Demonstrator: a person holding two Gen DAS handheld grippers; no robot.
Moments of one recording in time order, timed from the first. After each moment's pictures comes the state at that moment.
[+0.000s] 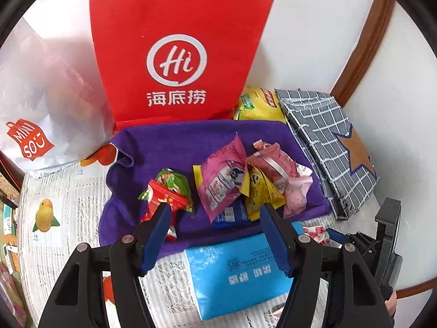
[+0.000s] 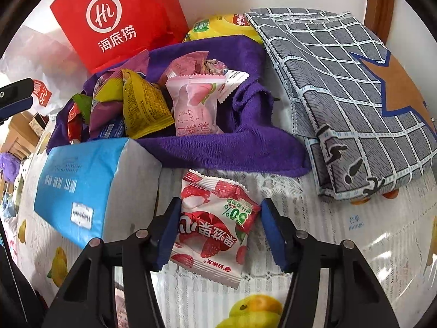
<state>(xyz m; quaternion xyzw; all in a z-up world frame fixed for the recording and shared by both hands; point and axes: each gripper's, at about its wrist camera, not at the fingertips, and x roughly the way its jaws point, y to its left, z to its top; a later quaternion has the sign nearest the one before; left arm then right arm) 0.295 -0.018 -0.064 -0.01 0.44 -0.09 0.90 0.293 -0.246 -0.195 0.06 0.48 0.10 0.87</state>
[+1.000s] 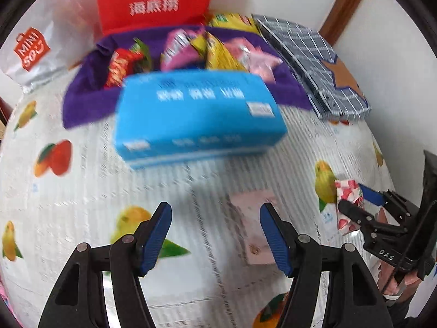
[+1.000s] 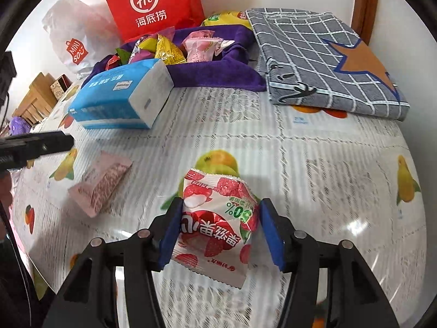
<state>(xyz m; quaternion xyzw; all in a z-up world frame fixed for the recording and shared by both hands) 0.170 -0.078 -0.158 -0.02 0.52 -0.08 0.85 0.166 -0.305 -0.197 0.01 0.47 0.14 0.87</state>
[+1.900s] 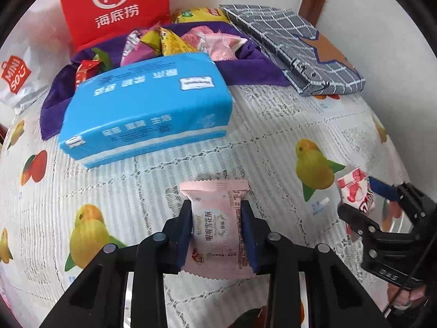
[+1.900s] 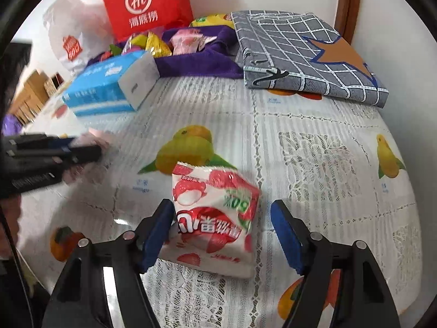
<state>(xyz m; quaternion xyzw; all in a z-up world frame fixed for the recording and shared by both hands) 0.156 -0.125 -0.174 0.04 0.49 -0.09 0.87 0.140 -0.315 -0.216 -0.03 0.46 0.10 0.88</state>
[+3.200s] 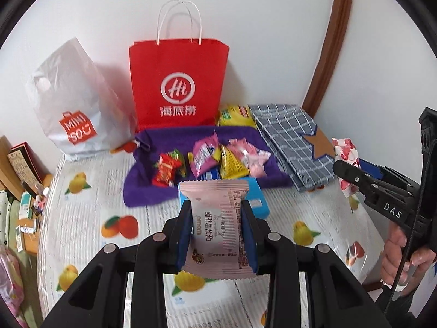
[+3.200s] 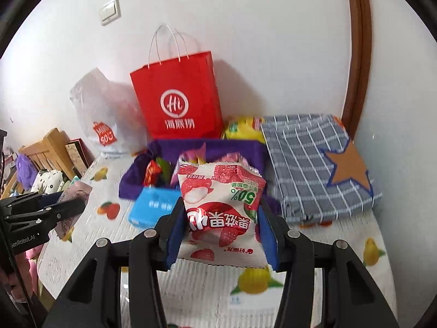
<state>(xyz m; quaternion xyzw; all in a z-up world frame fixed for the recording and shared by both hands) 0.132 -0.026 -0.007 -0.01 0.35 -0.08 0.93 0.169 -0.247 -0.027 0.02 0.31 0.12 0.94</state>
